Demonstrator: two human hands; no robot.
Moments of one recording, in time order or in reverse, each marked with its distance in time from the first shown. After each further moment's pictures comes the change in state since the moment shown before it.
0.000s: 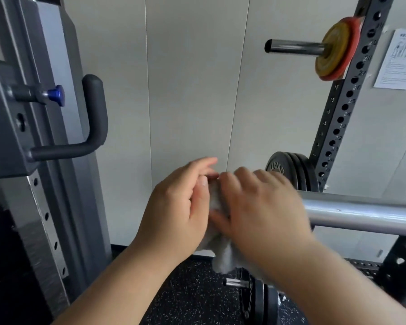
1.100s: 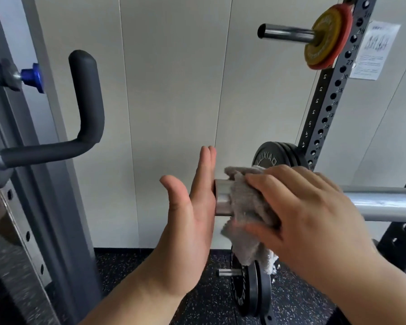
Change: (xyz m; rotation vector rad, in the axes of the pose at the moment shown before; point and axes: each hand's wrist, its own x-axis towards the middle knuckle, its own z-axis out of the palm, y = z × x) left_hand -0.011 -0.021 -0.009 -1.096 -0.435 -0.434; right_hand -0.006 -0.002 0.008 0.070 0.104 0.014
